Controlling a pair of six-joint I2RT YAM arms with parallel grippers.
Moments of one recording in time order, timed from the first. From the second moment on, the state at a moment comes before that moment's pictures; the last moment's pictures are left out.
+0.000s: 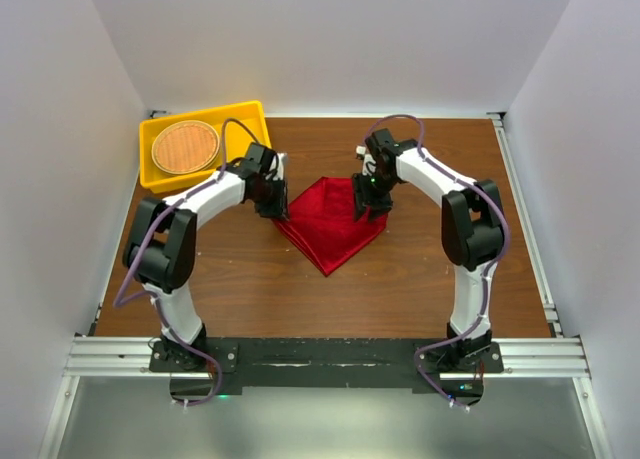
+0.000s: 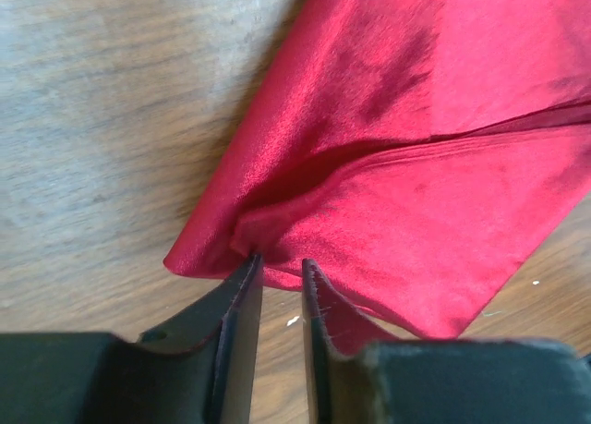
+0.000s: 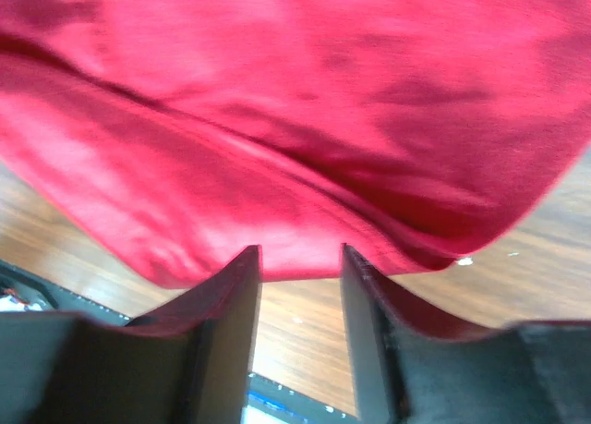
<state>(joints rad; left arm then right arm) -0.37 1.82 1.25 -0.52 0.23 -0.34 0.38 2.05 1.61 -0.92 -0.29 0.27</state>
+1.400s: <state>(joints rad) -0.11 1.54 0.74 -0.06 0.50 -0.59 0.85 1.96 1.51 -0.59 0.03 0.16</state>
